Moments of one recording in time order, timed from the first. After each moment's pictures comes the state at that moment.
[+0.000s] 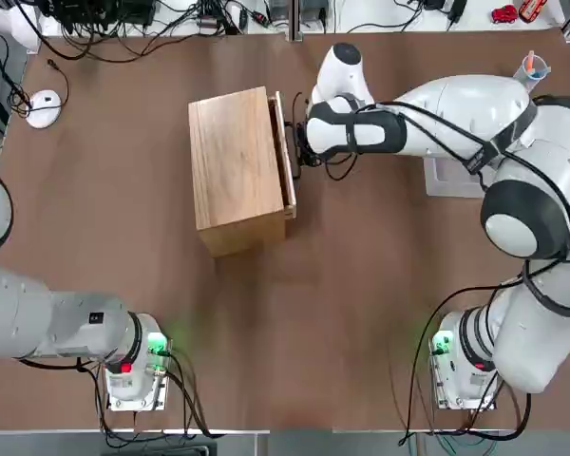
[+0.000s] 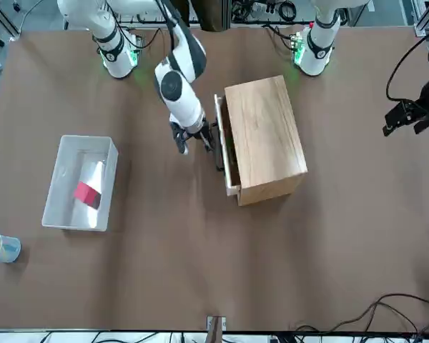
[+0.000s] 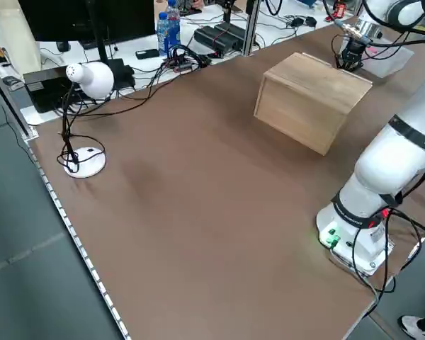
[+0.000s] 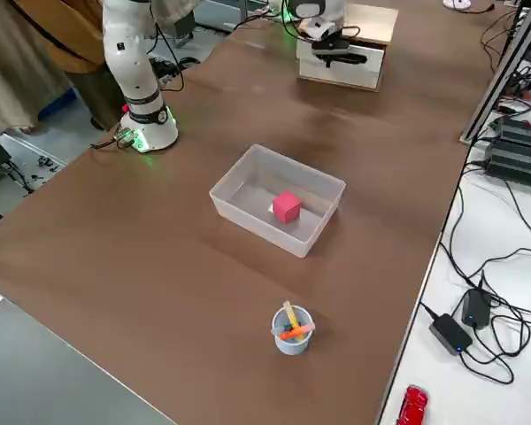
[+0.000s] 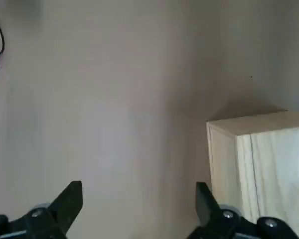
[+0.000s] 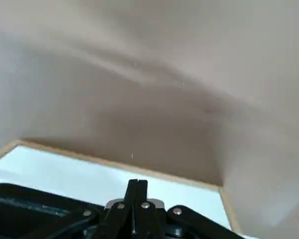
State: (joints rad) left arm 0.00 -0.06 0.01 -1.68 -0.02 1.67 -0.03; right arm 0.87 0.39 -0.05 -1.90 0.40 2.45 1.67
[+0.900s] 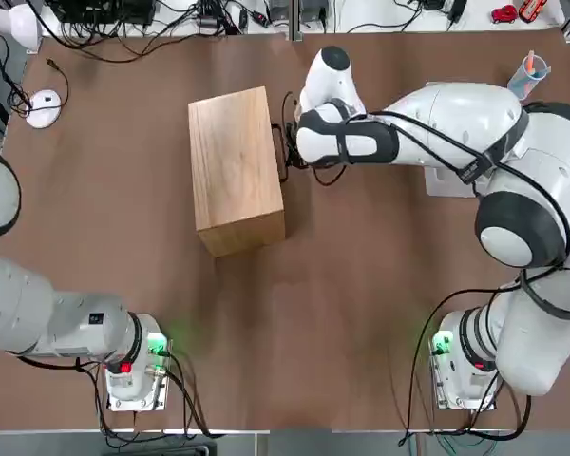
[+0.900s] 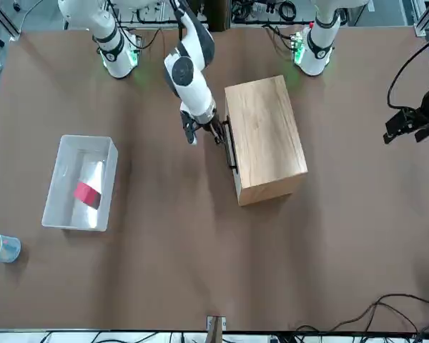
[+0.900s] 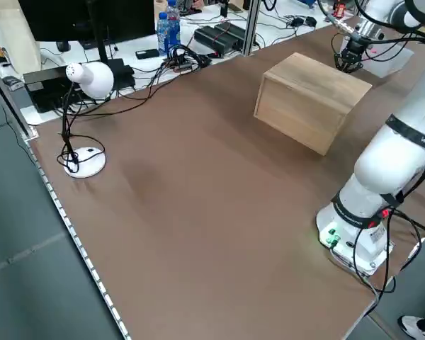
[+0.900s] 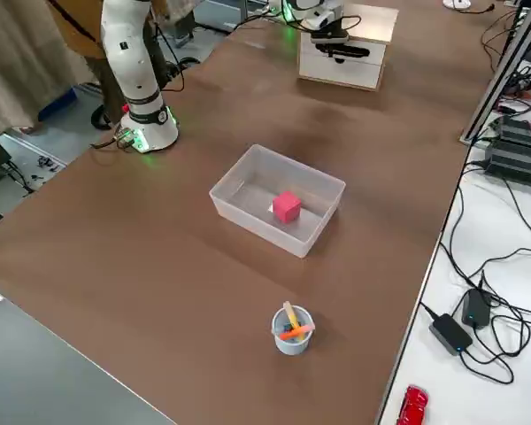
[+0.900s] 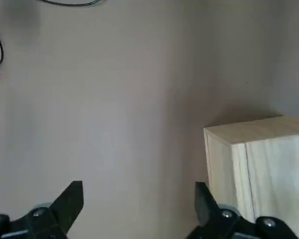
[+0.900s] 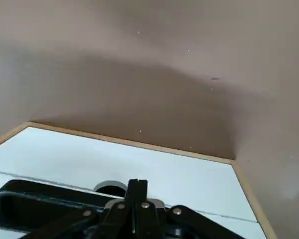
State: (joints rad) left arm -0.01 0.01 0.01 -1.59 -0.02 1.65 -0.03; right arm 0.92 0.41 -0.08 -1.85 0.39 2.44 1.76
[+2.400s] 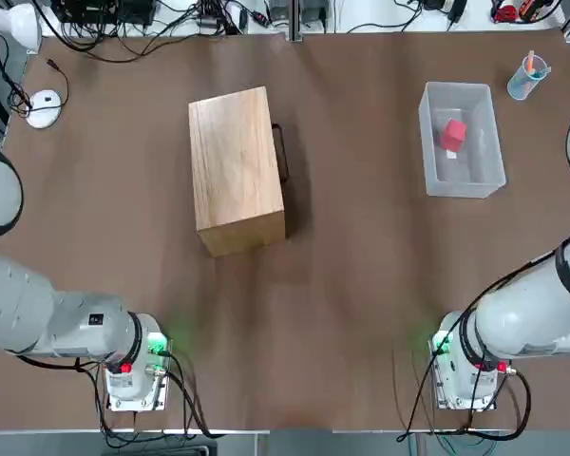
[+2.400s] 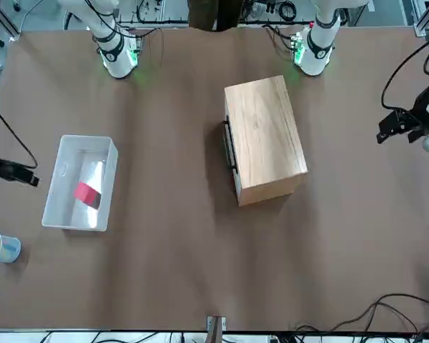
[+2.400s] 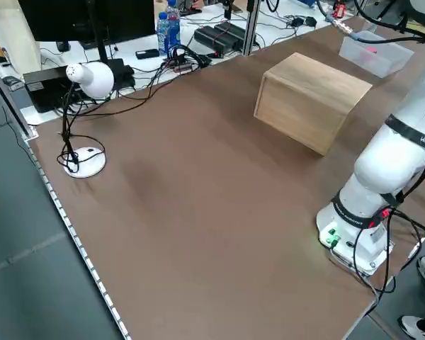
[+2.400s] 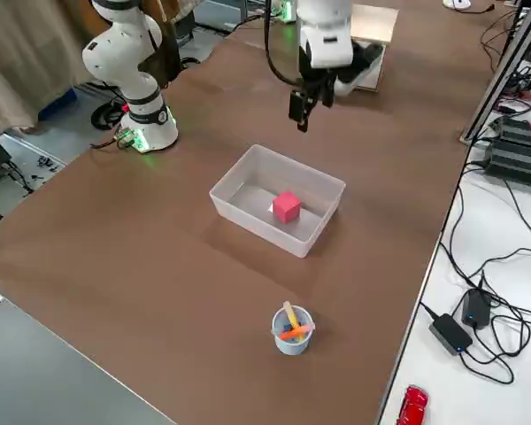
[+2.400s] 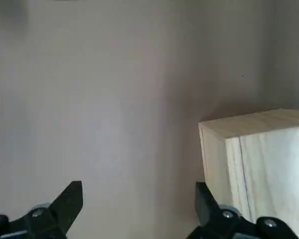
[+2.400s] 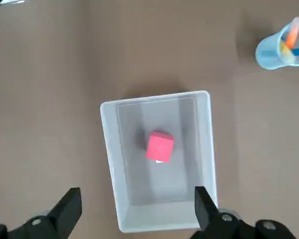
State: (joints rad) left arm -0.02 0.02 0.00 -1.59 -0.03 1.63 -0.03; right arm 0.01 0.22 -0.17 -1.43 0.08 1.64 -0.01
